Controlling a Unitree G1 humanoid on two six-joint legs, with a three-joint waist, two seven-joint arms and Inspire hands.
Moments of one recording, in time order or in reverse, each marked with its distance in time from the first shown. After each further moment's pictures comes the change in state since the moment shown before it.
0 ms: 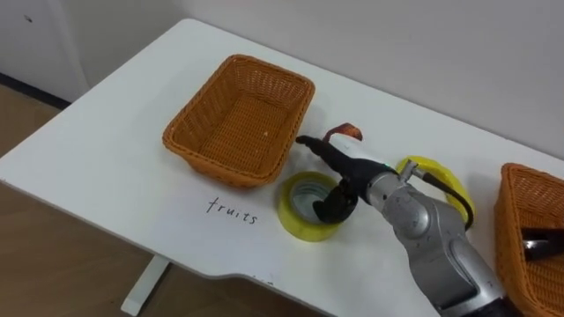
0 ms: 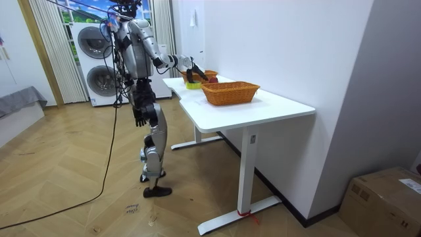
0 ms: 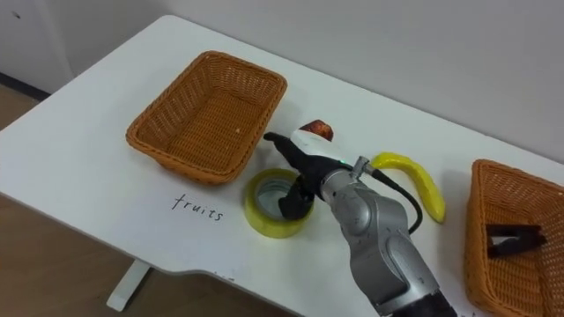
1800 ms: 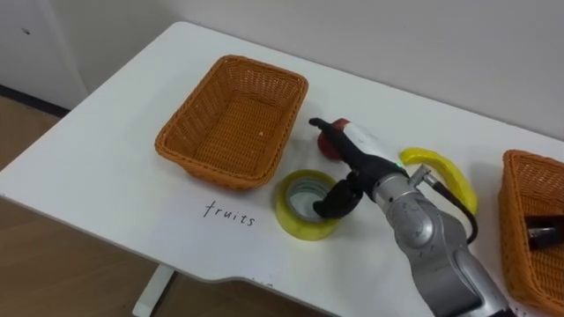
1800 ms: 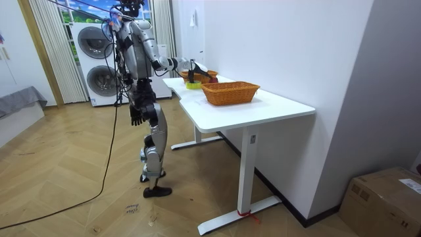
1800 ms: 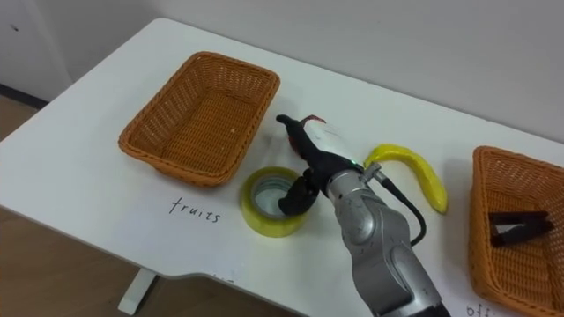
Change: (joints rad) left arm 0.049 -0.037 0.007 0.017 0.010 -0.001 0.047; right arm 0.048 0.020 -0.019 -0.009 0.054 -0.021 -0.236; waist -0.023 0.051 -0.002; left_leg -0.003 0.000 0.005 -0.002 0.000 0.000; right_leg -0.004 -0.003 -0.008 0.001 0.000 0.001
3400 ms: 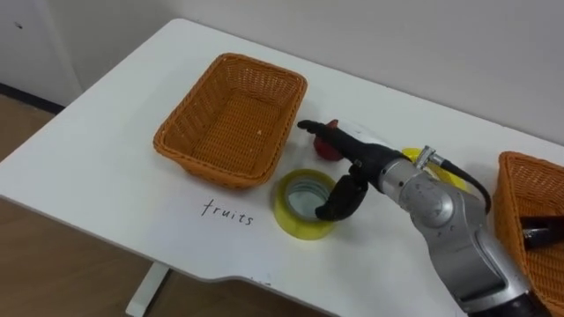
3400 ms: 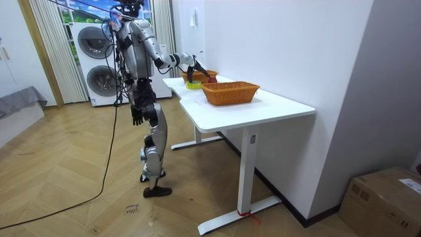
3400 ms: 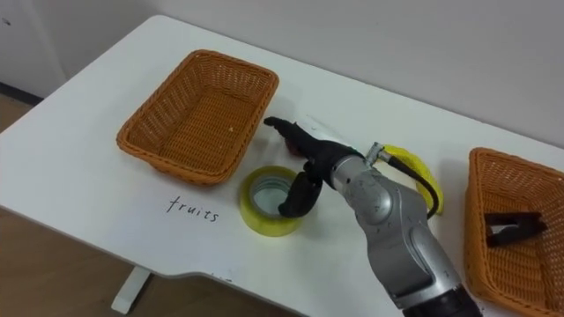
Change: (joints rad) left arm -0.033 0.039 0.050 0.039 -0.049 -0.021 -0.040; right arm -0.064 -0.078 -0.024 -0.067 0.088 0.016 0.187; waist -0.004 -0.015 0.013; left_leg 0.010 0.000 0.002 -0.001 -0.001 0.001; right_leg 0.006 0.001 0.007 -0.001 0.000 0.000
